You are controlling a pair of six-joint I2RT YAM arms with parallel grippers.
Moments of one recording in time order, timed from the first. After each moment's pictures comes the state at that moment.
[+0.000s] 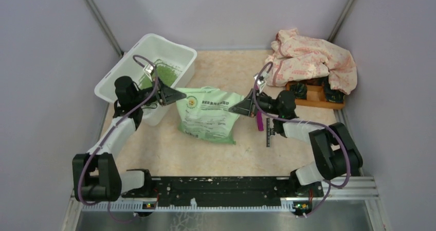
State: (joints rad) left arm -0.02 1.18 0.66 0.47 1.15 -1.06; right arm 0.36 1.47 0.48 1.25 -1.02 1.02
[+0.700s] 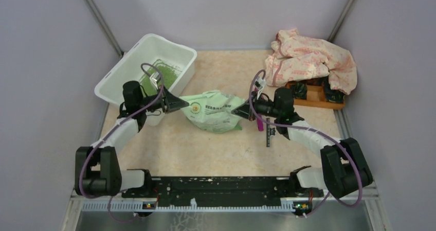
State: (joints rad) left arm -0.04 1.33 0.67 0.44 1.14 -0.98; right arm 0.33 1.30 0.60 0.54 -0.88 0.43
